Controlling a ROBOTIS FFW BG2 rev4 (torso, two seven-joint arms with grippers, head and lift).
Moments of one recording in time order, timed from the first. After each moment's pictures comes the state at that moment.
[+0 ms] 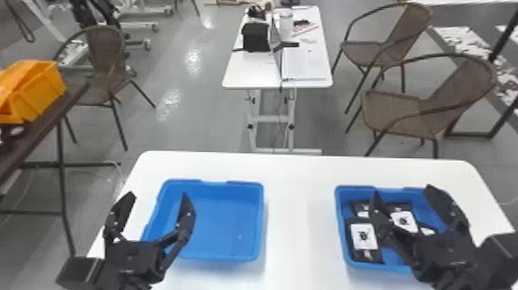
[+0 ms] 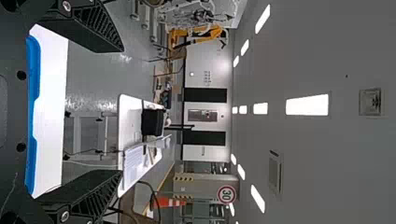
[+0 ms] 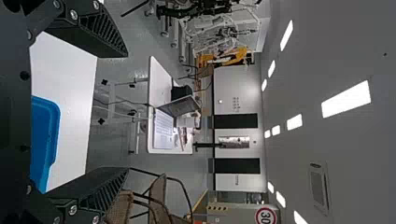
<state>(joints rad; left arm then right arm) 0.57 0.00 0.08 -1.90 0.06 -0.35 -0.08 0.52 -0.06 0.00 -1.99 -0.07 -0.06 0.17</state>
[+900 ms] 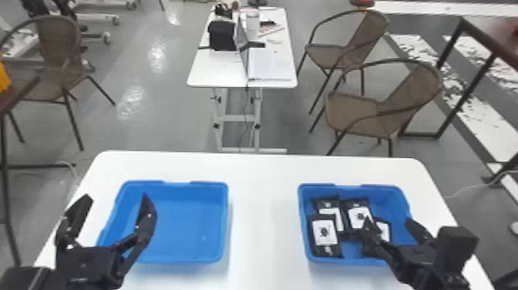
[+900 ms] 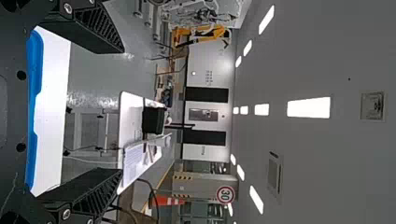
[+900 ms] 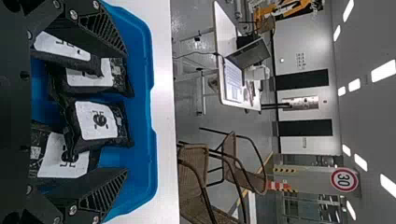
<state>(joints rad) 0.56 0.00 0.07 -1.90 0.09 -0.34 -0.08 0.35 -0.07 -0.18 -1.66 -0.13 0.10 0.20</state>
